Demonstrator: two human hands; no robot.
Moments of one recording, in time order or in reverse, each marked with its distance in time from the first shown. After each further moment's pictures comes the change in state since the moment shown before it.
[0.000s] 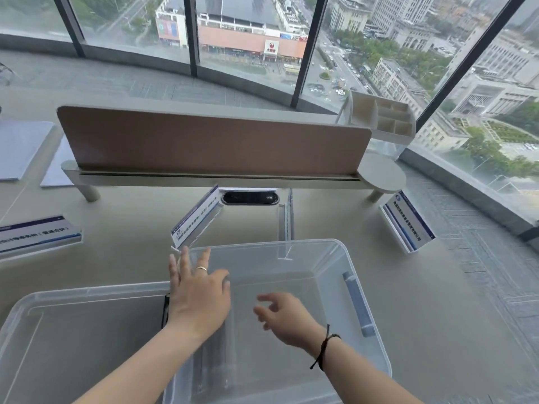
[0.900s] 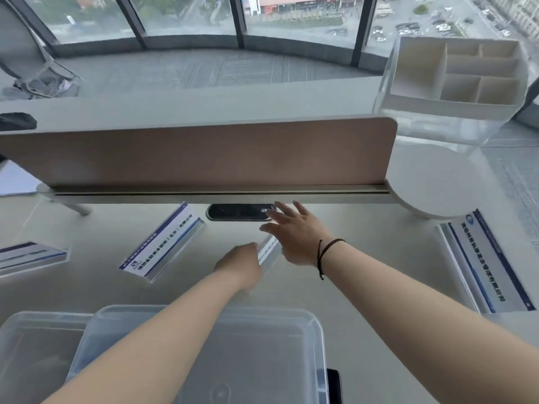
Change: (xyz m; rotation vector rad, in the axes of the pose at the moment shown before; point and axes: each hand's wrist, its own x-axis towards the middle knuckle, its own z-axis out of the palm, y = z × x) left_hand 0.239 0.159 0.059 -0.123 -0.483 -0.299; right_hand 0.252 0.022 -0.221 -0.954 0.025 -0.762
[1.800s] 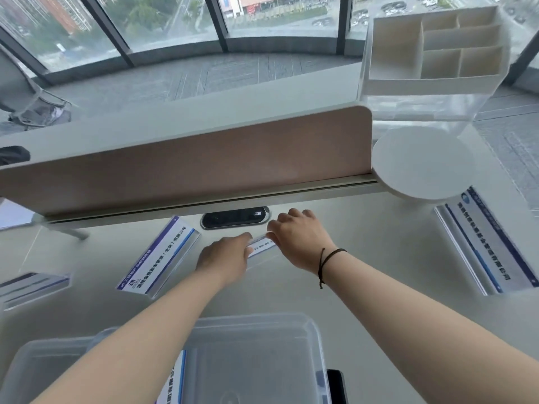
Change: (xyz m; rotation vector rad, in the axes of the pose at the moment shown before) left_hand 0.006 -0.004 -0.023 0.303 0.226 0.175; right_hand -0.014 0.005 0.018 0.162 0.389 0.170
